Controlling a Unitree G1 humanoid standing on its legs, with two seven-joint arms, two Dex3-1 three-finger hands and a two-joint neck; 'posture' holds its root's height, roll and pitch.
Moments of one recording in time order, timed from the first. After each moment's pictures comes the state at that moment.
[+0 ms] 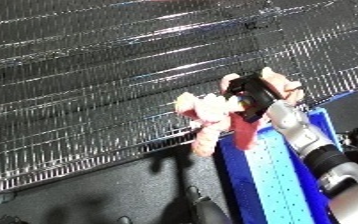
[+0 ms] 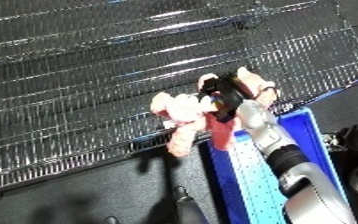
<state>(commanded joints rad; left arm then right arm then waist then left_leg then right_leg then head) 0.00 0.43 -0.12 -0.01 -0.45 -0.15 0.18 -0.61 -0.69 0.35 0.82 -0.05 -0.01 0.00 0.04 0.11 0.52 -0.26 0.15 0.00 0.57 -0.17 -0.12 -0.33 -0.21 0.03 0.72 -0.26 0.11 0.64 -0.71</state>
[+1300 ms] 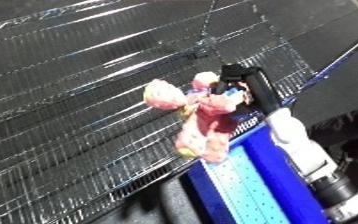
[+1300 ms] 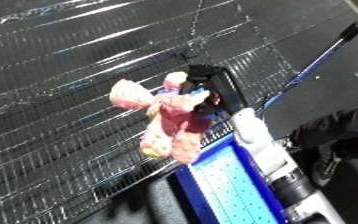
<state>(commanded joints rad) 0.00 0.43 -0.08 0.02 -0.47 -0.13 0.18 -0.26 -0.77 -0.16 0.18 0.15 -0.09 -0.17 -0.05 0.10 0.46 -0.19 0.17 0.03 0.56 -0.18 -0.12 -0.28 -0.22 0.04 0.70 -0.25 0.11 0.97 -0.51</state>
